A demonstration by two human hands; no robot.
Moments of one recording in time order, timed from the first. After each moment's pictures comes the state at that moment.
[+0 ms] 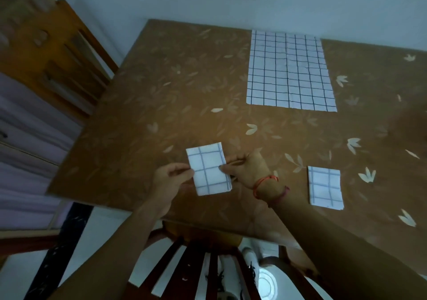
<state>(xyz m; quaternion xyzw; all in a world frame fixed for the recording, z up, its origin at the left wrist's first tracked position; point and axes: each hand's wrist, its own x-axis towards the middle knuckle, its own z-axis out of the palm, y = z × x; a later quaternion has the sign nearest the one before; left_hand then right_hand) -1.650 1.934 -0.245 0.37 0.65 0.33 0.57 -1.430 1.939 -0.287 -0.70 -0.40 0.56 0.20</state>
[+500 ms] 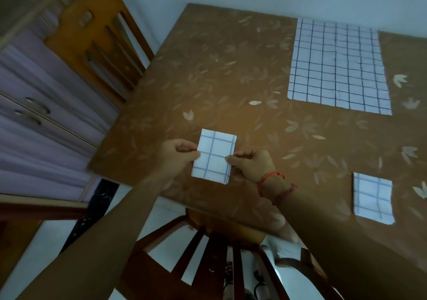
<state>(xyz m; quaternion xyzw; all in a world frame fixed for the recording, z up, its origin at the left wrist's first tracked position) -1.729 1.971 -0.242 0.45 0.68 0.32 0.49 -1.530 1.956 -0.237 -0.67 -0.34 0.60 0.28</state>
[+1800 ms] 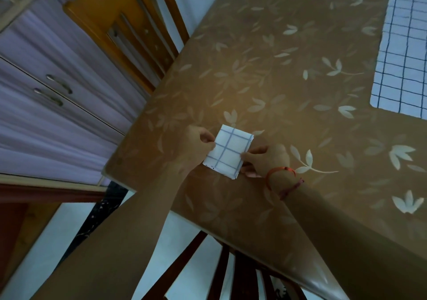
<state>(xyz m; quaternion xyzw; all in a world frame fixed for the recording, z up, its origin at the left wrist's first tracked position) -1.800 2.068 -0.323 0.57 0.72 0.20 0.33 -1.616 2.059 -0.335 -0.70 -0.32 0.60 0.22</state>
